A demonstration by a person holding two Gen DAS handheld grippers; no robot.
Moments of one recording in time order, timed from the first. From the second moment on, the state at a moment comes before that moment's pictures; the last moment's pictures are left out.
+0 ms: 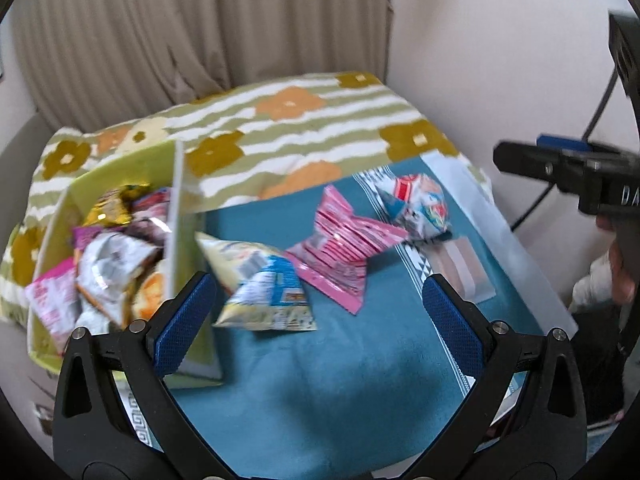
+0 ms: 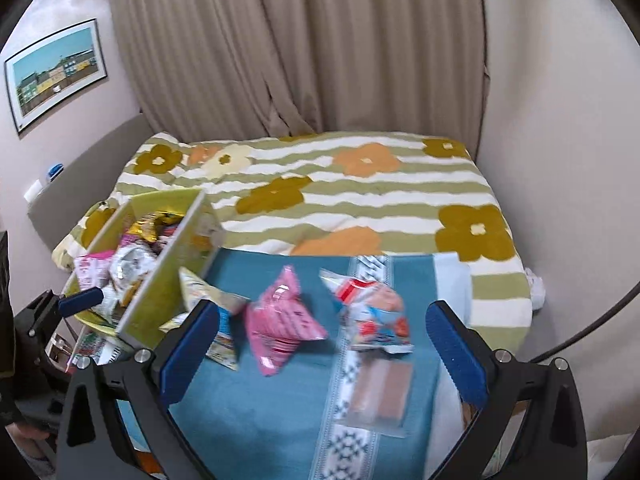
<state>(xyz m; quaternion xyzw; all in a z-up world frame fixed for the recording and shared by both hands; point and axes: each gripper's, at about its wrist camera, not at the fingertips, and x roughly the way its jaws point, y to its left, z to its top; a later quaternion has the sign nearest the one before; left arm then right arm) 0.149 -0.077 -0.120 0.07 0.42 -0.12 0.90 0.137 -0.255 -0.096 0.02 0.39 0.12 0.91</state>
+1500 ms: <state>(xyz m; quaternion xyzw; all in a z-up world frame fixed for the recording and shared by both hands) 0.295 -0.131 -0.267 0.16 0.56 -0.18 0.79 0.276 -0.273 -0.255 0.02 0.56 0.16 0.81</state>
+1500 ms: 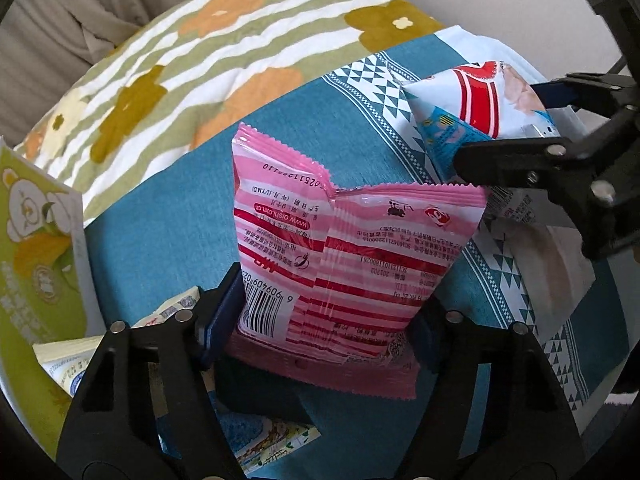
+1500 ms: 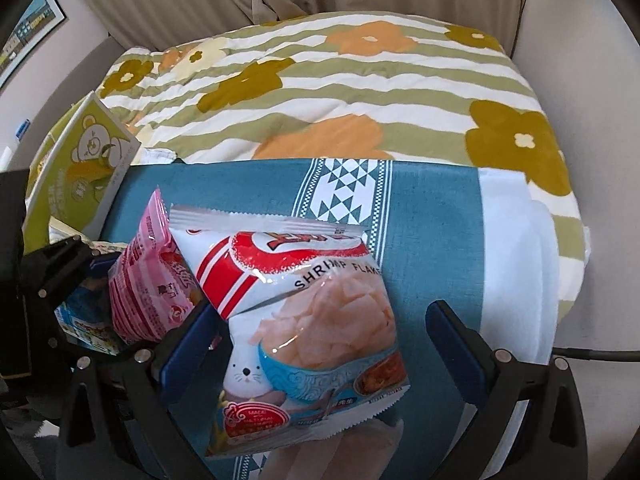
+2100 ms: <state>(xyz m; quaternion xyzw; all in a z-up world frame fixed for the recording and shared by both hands) 0.281 -0.135 -0.236 0.13 0.53 -0.18 0.81 0.260 -0.277 -0.239 0.05 0.54 0.17 0.82</state>
